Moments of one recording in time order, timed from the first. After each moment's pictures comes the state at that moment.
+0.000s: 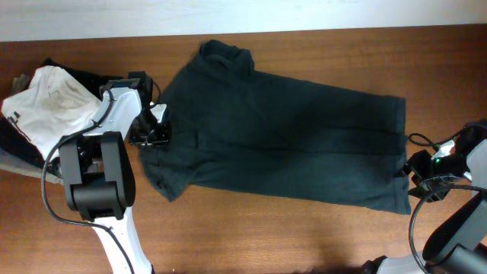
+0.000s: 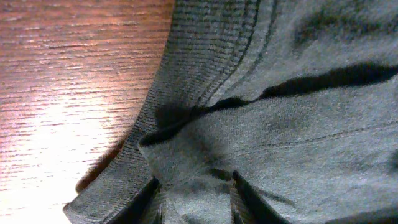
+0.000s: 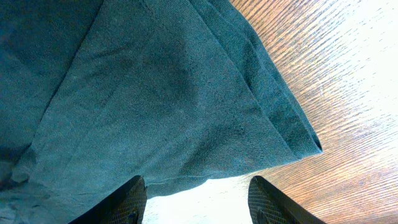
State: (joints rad) left arm 0.02 2.18 1.60 -1.11 0.07 0.05; right arm -0.65 1.68 1.14 -1.15 -0.27 0.20
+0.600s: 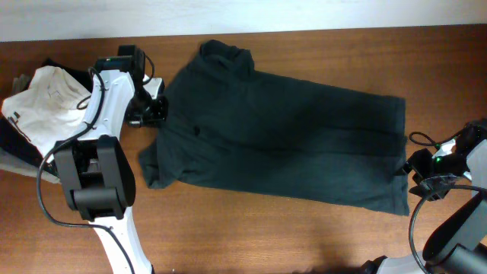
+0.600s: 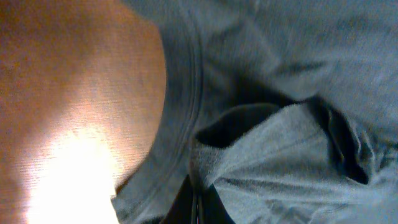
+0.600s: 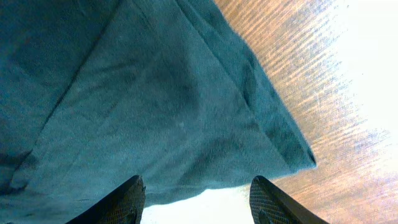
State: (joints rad) left arm 0.02 2.19 1.84 -1.21 0.11 0.06; right arm -0.65 1.68 1.14 -1.12 -0.27 0.20
